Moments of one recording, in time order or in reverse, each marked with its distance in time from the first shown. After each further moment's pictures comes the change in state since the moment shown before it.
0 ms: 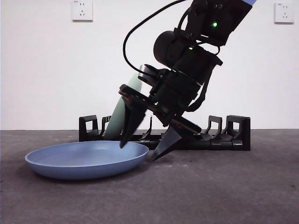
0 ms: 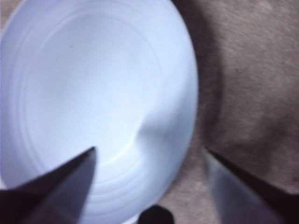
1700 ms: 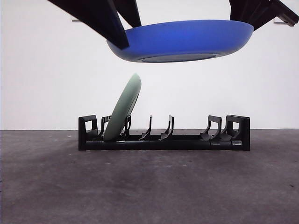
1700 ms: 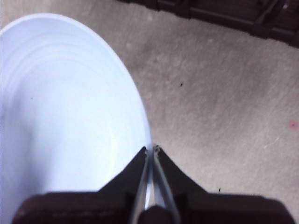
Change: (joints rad) left arm -0.735 0.512 0.000 0.107 -0.759 0.604; right arm -0.286 -0.442 0.232 -0.765 -0.016 -0.189
